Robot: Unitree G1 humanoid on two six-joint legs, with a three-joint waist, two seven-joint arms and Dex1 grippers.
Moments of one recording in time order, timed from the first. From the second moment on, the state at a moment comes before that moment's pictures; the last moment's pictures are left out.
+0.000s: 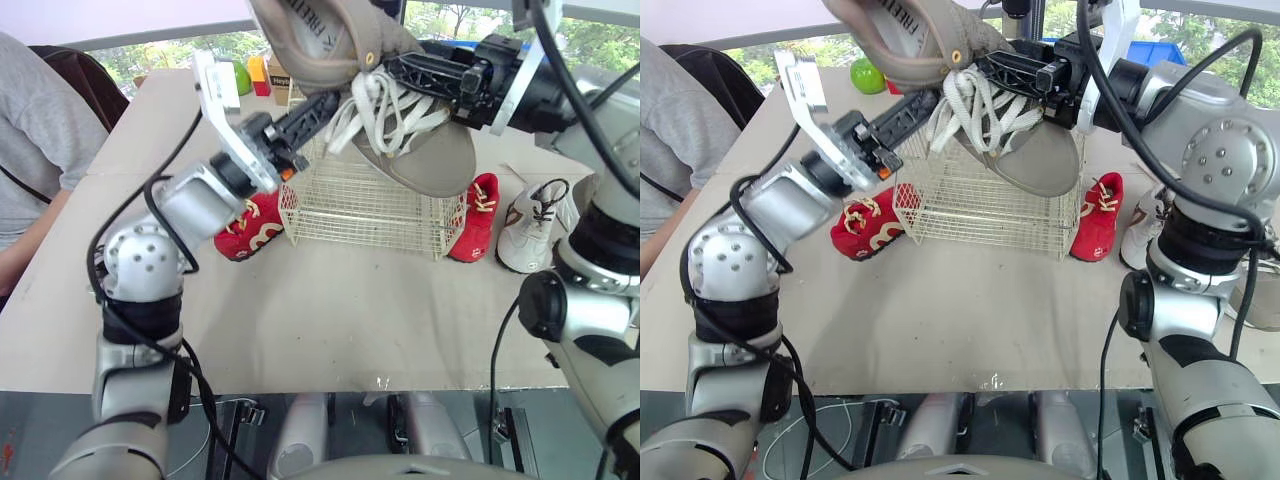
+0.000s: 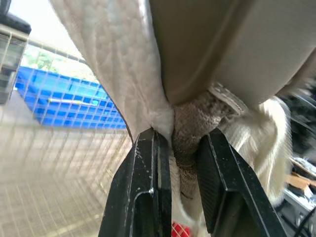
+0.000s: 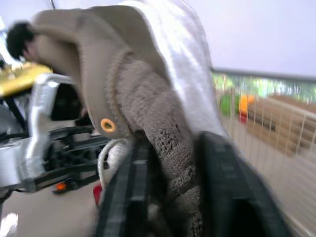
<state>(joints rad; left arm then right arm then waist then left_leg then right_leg) -0.77 0.59 0.11 -0.15 -1.32 0.72 -0.22 -1.12 -0.28 -0.31 -0.30 0.60 1.26 0.59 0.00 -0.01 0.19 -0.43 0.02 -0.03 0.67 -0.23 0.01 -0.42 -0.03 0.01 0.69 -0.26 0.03</state>
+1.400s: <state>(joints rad) -1.53 0.61 -0.15 1.17 -0.04 -0.01 -1.13 -0.32 -0.59 -0.32 -0.80 0.77 0.72 0.50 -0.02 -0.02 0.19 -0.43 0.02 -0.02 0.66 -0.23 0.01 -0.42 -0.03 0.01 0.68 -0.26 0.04</state>
